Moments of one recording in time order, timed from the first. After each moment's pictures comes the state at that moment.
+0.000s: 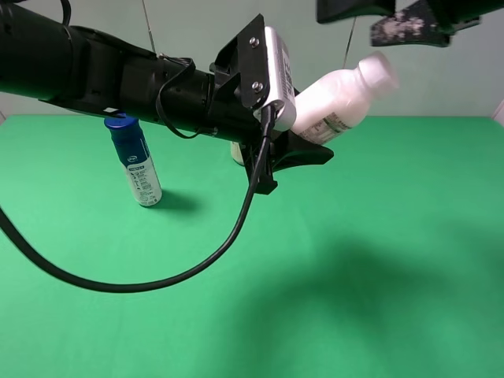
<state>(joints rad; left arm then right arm) -0.66 1.75 -1.02 -1.72 0.54 2.42 0.27 1.22 -1.11 0.75 0.74 -0.44</state>
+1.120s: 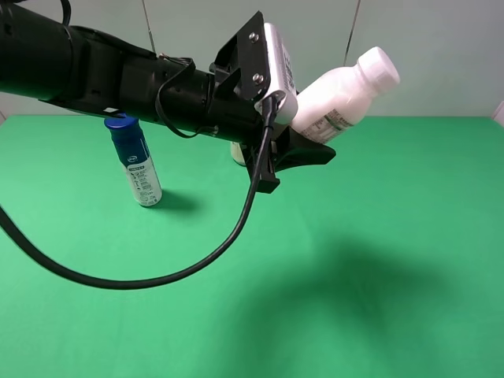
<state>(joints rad) -0.66 1.75 -1.02 -1.71 0.55 2.37 0.20 0.37 -0.75 -0.09 1.00 0.15</state>
